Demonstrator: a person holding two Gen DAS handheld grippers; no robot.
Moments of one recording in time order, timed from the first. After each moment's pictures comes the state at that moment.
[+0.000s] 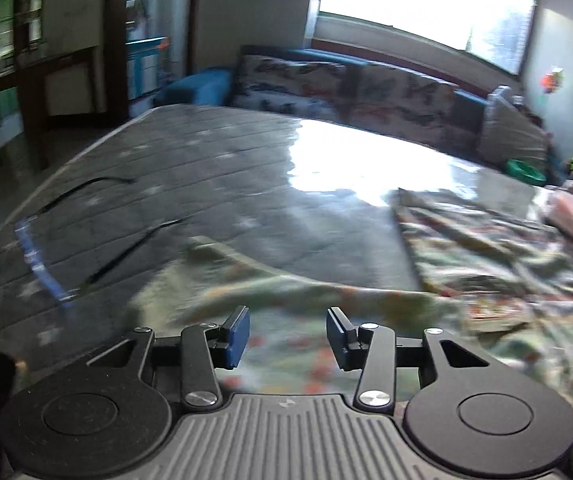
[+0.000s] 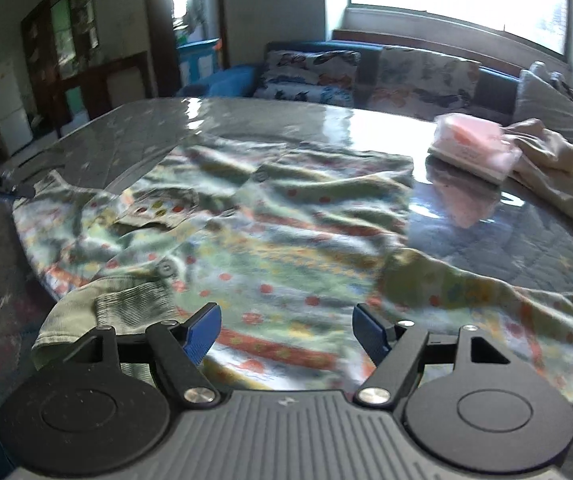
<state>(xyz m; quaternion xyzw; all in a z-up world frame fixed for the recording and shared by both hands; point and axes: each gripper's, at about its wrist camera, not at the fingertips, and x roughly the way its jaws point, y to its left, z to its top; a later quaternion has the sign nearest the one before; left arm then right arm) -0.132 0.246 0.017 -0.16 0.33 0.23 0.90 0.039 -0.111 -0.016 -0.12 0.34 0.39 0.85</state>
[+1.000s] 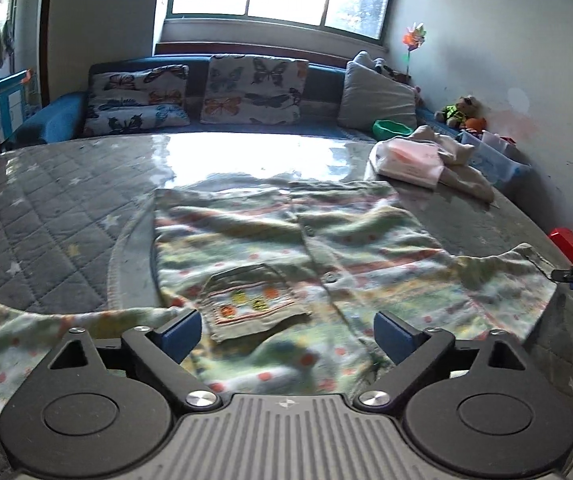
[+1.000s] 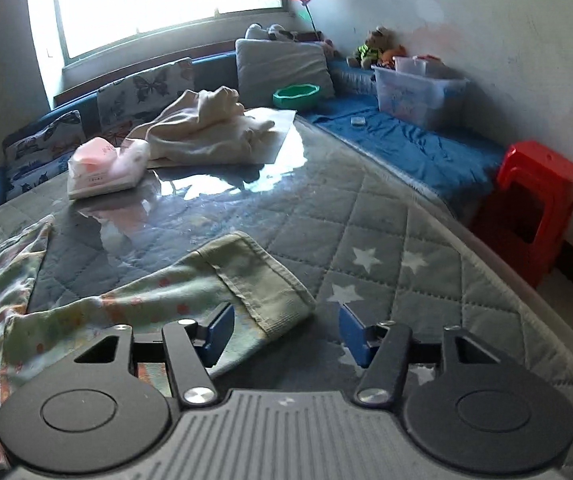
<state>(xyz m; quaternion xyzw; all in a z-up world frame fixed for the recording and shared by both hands) -0.048 0.112 0.025 -0.10 0.33 0.06 0.94 0.136 -0.298 -0.037 0.04 0.36 0.04 0.93</state>
